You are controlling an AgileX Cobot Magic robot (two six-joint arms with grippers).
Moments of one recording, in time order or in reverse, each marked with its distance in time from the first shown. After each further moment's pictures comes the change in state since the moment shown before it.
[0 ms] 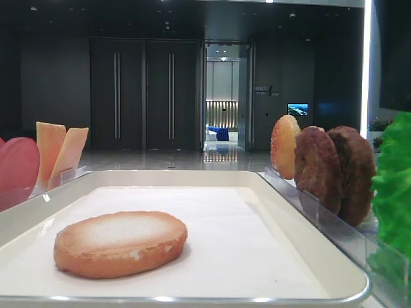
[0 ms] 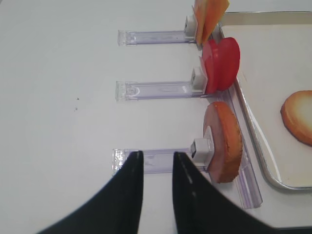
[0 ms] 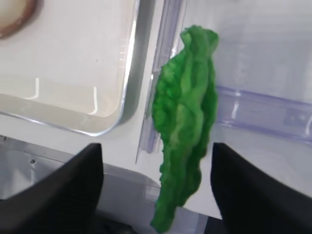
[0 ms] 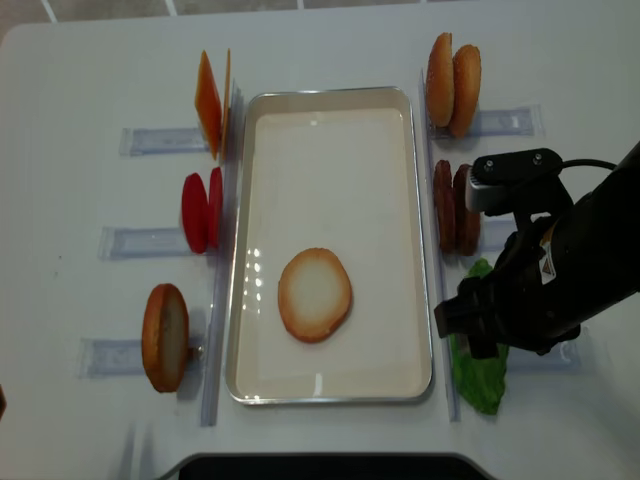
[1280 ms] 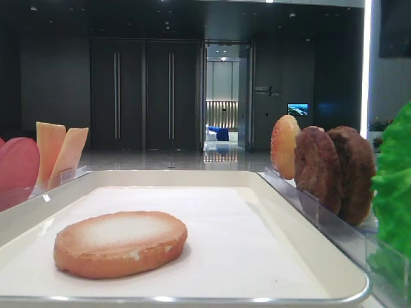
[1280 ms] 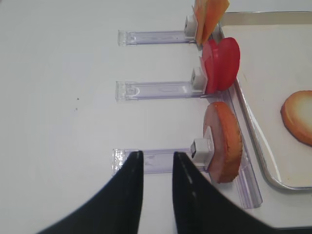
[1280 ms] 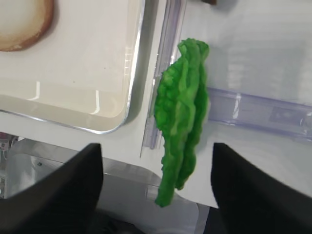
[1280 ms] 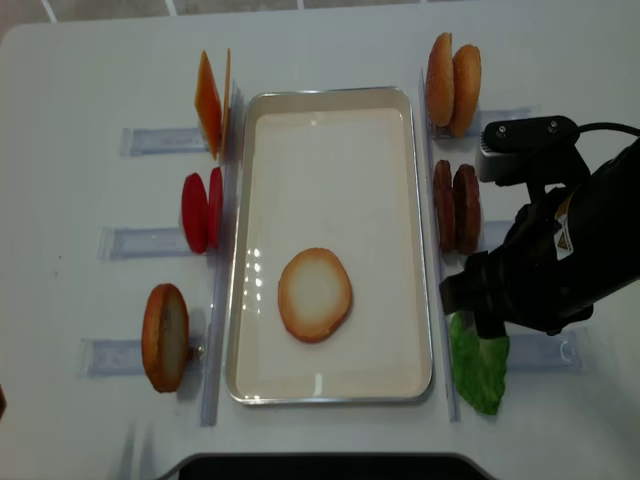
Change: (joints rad) left arm 0.000 0.000 0.000 0.000 0.000 0.000; right arm 0.000 -0.033 -0.079 -0.025 0.095 0.031
